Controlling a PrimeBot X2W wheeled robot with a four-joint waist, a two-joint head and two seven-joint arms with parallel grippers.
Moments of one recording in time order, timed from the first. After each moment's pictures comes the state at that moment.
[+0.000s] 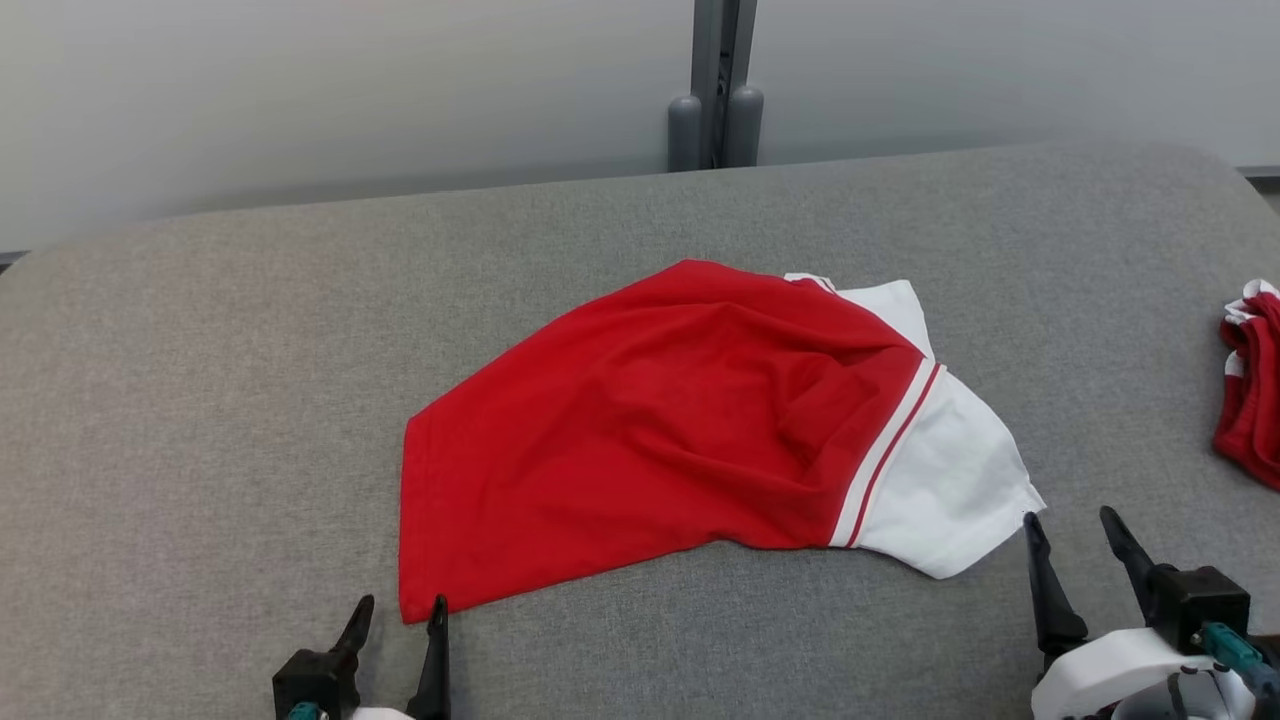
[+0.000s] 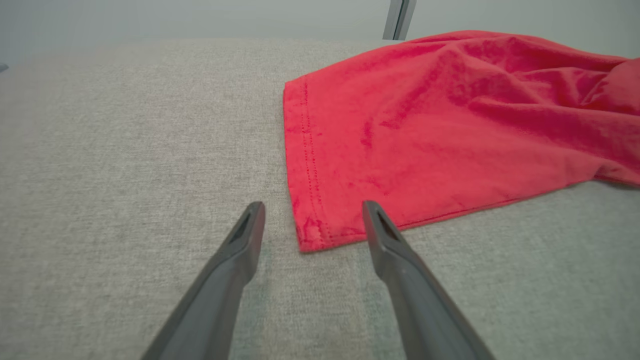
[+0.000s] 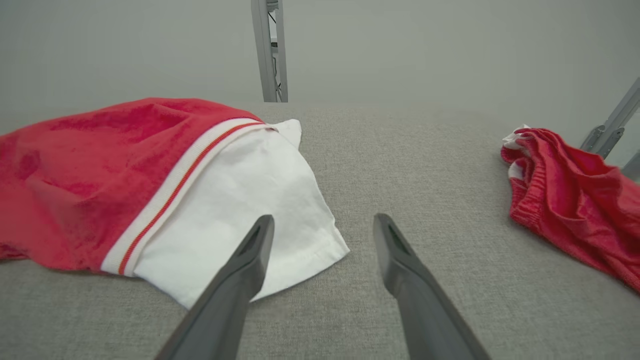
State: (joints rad) left arm 0.01 0.05 -0.14 0.48 -0.21 0.04 -0.26; right arm -0.09 -0.05 -0.07 0.44 0.03 0.13 -0.26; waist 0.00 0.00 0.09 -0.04
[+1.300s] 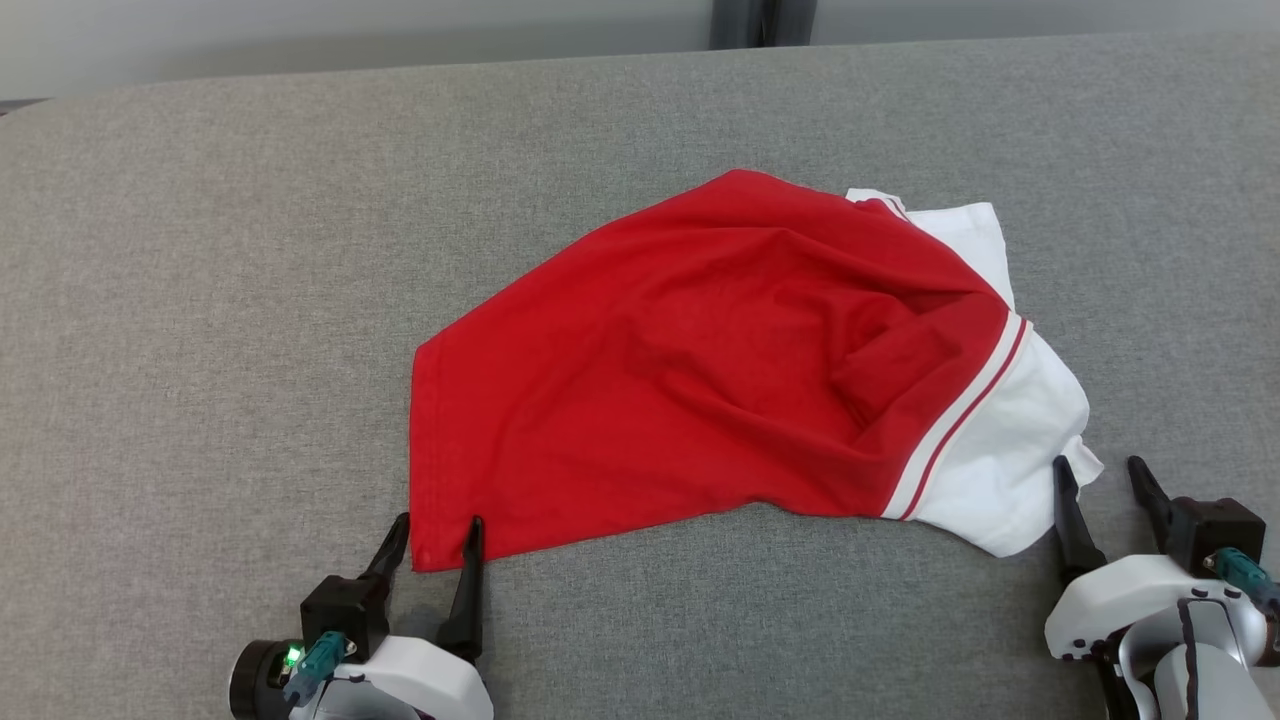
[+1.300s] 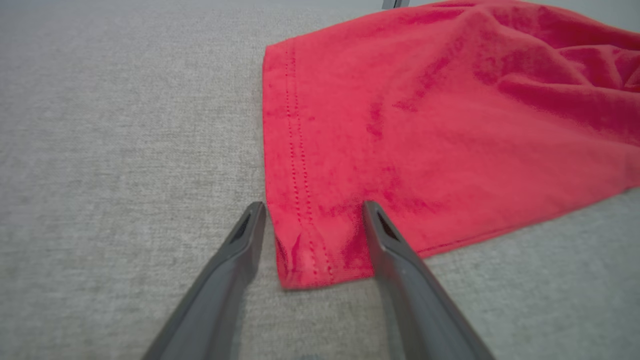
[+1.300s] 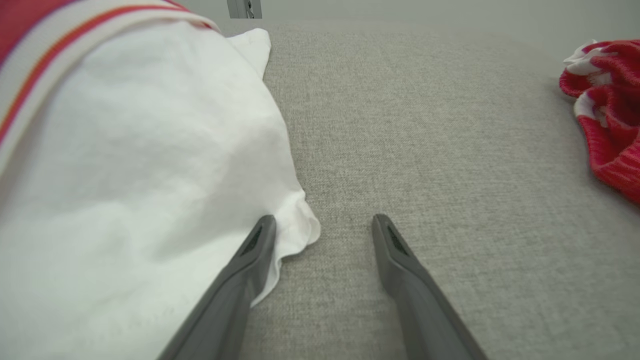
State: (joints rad) left arm -0.13 0.05 -0.23 0.51 -0.25 0.04 -0.27; right arm -0.28 -0.05 -0.16 0.67 -0.01 0.13 -0.27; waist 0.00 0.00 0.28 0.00
